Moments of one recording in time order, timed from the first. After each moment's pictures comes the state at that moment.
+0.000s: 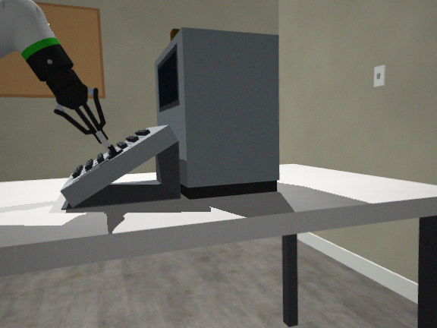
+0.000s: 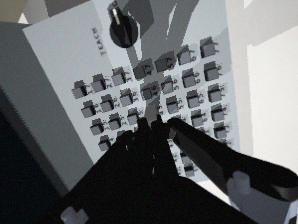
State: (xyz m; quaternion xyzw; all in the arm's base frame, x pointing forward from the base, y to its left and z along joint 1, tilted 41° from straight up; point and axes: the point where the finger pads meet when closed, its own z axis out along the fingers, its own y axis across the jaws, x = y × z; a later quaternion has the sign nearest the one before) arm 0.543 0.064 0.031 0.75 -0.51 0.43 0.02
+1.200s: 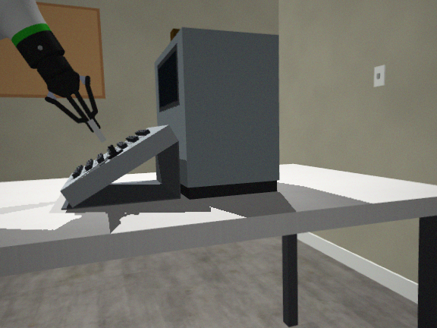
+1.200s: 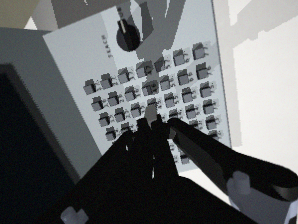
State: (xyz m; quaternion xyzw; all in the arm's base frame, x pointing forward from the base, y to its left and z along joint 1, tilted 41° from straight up) arm 0.520 0.080 0.054 0.75 -0.51 0.43 0.02
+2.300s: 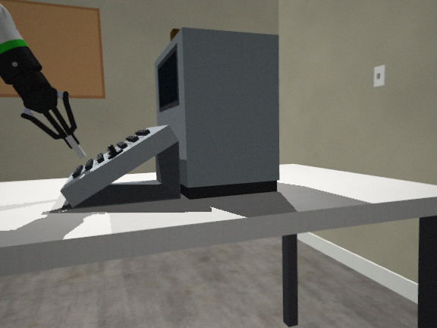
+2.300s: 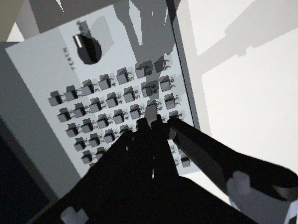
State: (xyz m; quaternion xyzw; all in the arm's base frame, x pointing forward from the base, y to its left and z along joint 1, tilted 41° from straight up) arm 0.473 0.043 0.021 0.75 -0.51 0.43 0.02
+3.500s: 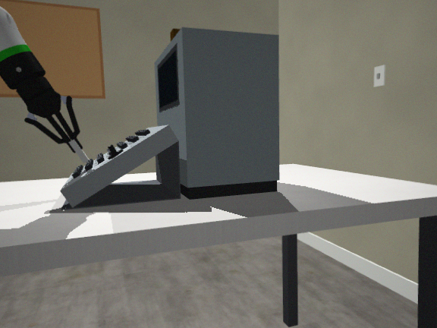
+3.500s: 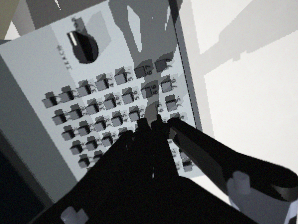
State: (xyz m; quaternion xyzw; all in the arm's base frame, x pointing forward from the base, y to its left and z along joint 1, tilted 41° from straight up) arm 0.481 0.037 0.013 0.75 -0.51 0.43 0.02
